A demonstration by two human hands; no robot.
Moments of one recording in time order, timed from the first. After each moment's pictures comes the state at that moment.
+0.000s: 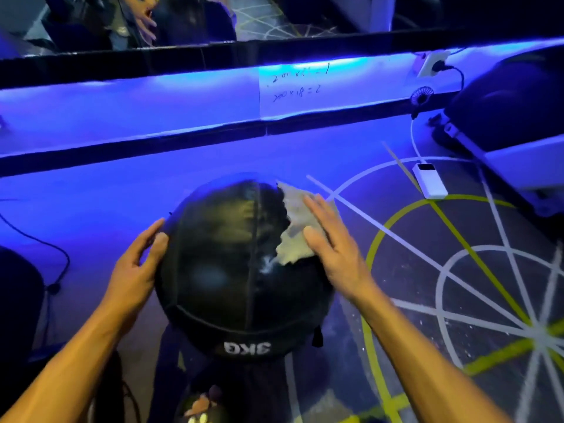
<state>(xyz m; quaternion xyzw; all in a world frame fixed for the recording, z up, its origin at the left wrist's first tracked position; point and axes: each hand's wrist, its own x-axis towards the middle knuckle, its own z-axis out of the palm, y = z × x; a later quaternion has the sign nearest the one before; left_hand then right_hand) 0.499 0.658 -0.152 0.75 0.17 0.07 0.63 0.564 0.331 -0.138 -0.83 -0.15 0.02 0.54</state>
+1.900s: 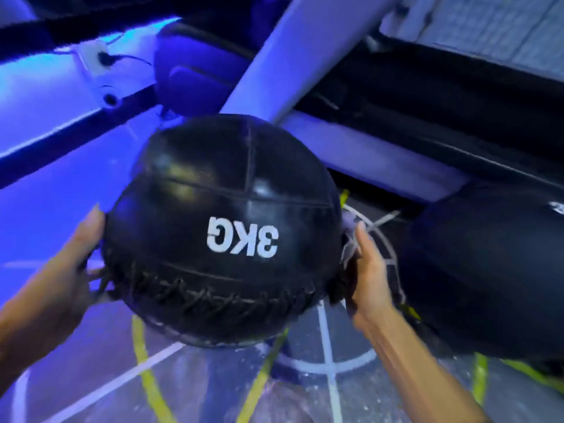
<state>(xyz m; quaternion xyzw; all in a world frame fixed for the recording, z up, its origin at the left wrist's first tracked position) 0.614 0.208 -0.088 0.70 -0.06 -0.24 0.67 0.423 -0.068 -0.134 -0.45 0.29 -0.26 0.81</state>
